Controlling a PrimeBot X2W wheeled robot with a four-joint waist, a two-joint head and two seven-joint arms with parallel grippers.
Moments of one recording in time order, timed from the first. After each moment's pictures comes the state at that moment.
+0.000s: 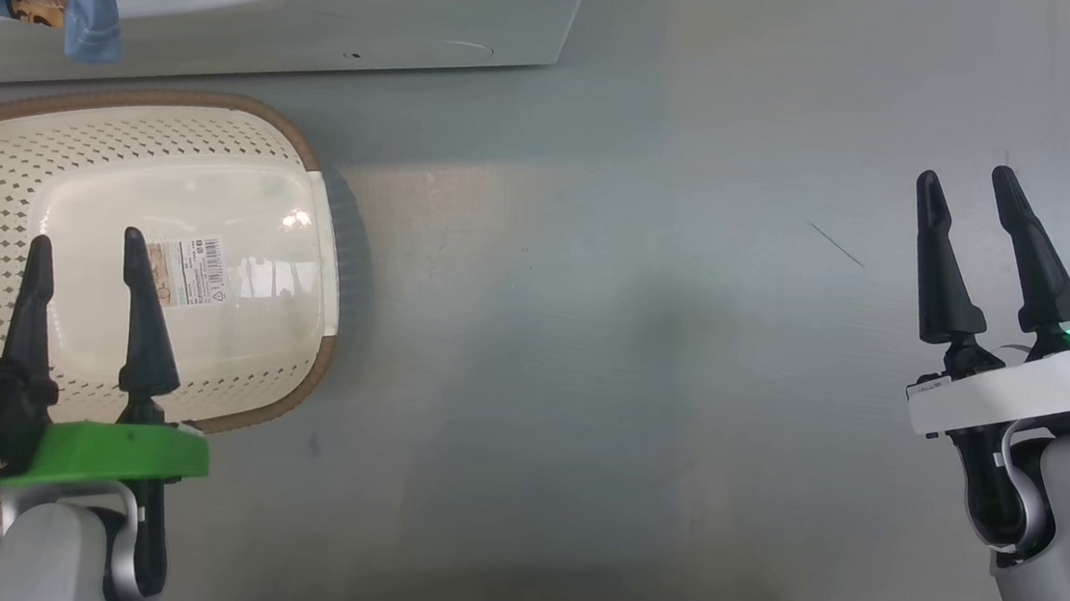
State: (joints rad) left arm -0.23 0.04 -0.03 0.03 -0.17 0.07 -0.26; right arm -0.33 -0.29 0.23 0.12 0.53 0.12 -0.25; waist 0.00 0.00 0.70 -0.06
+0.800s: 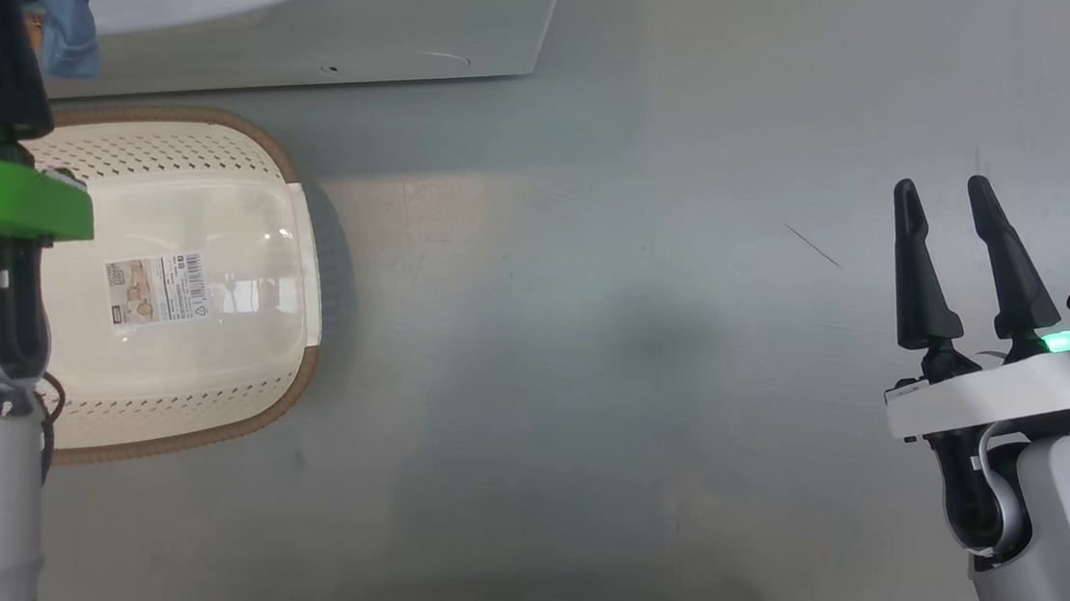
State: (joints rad) left arm -0.55 0.14 0.01 -0.08 -0.21 0.03 0.00; right arm -0.33 -0.26 0.24 0.14 0.53 0.12 -0.25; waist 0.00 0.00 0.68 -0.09
